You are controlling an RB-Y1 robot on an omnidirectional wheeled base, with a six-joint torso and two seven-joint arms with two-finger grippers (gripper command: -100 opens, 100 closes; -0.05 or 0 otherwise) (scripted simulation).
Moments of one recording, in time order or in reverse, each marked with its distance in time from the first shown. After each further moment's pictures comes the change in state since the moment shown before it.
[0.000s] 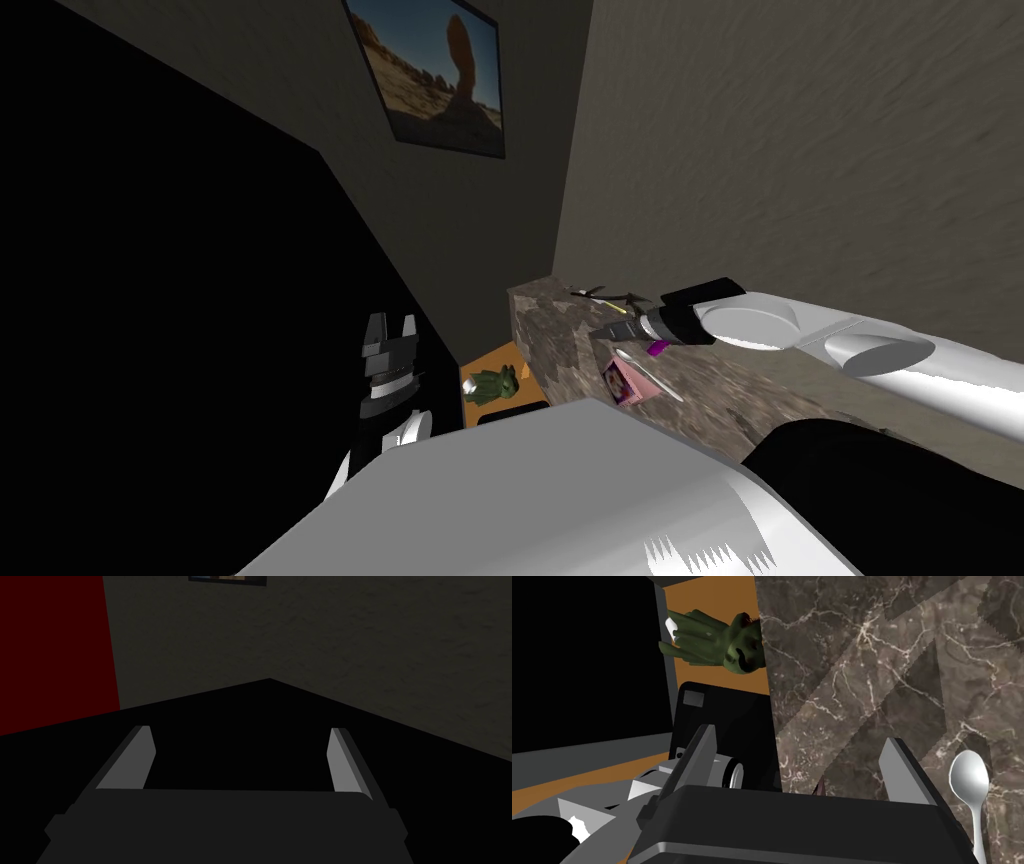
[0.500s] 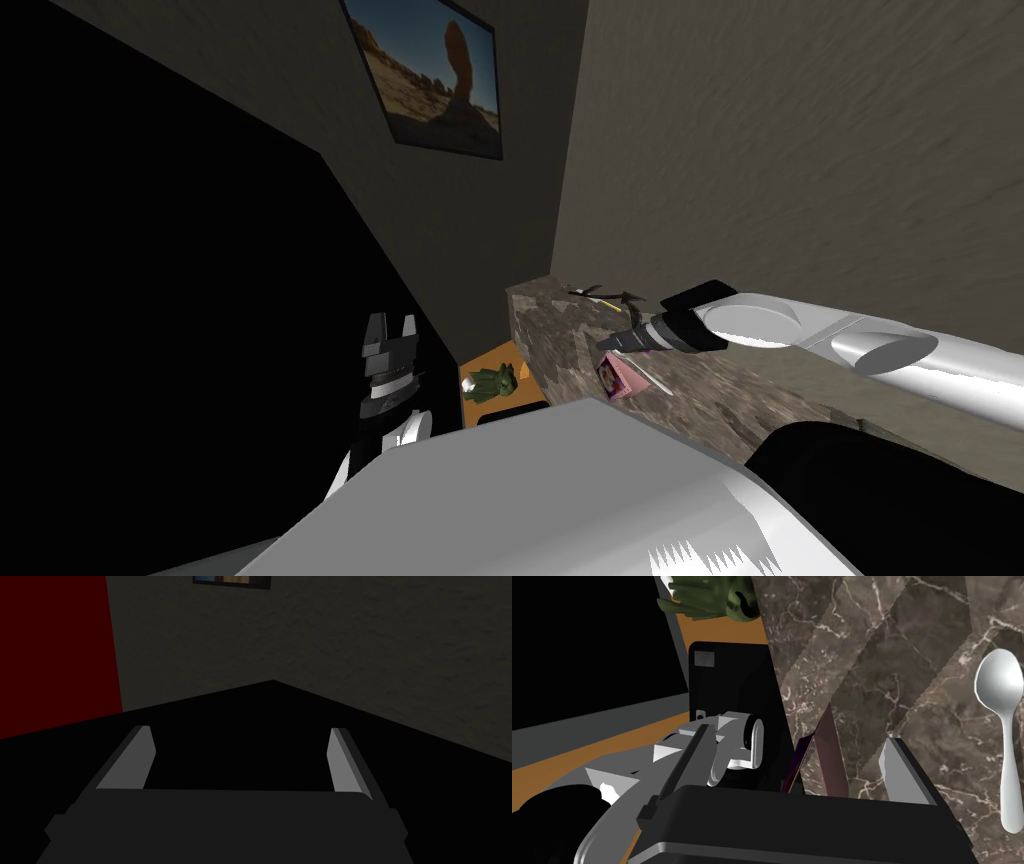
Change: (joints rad) left arm 0.000 0.000 0.000 0.000 0.000 0.000 0.000; right arm 0.078 -0.049 -0.027 0.019 -0.083 0.098 -0.079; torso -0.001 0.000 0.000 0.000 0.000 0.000
